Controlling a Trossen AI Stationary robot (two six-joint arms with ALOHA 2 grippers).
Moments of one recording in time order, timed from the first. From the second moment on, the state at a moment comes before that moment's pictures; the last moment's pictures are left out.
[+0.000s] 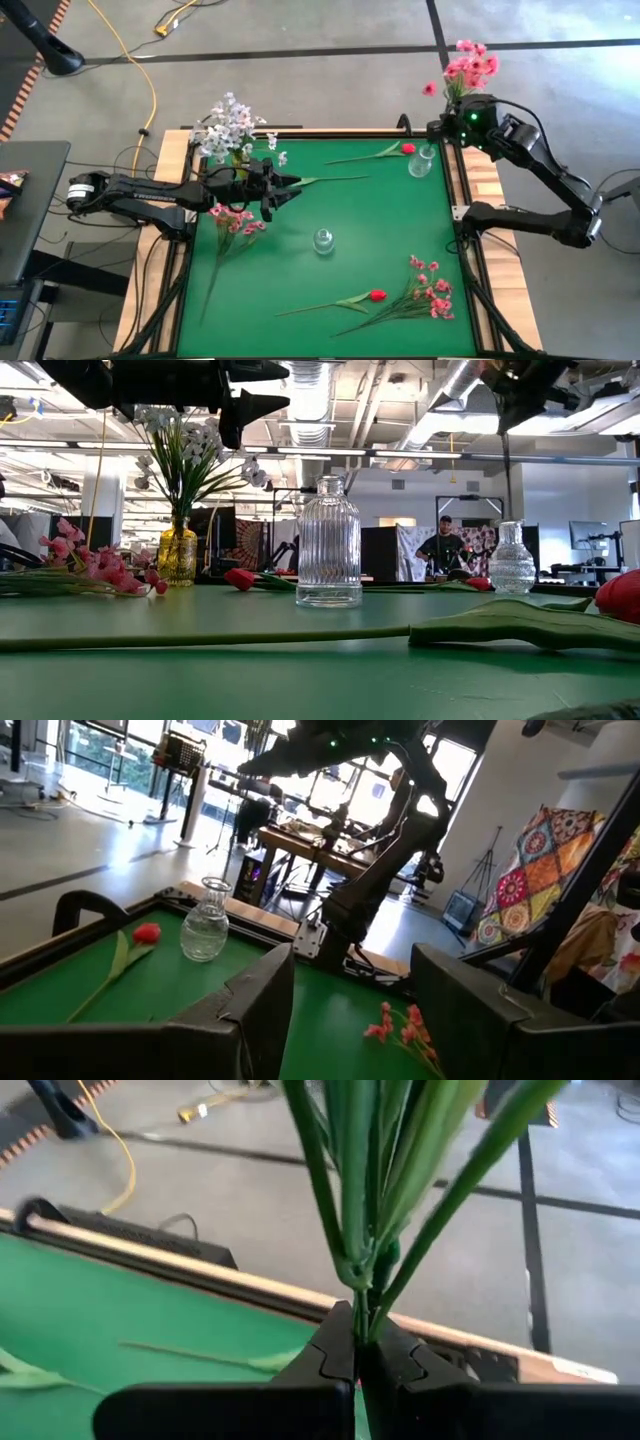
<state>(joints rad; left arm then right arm) 0.16 1.15 0.54 0.68 0.04 -0.36 -0.72 0.90 1.19 -0.91 0.43 0.34</state>
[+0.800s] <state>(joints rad) 0.16 1.15 0.54 0.66 0.01 -0.36 -0.69 0.90 0.94 -0.78 0.50 0.39</state>
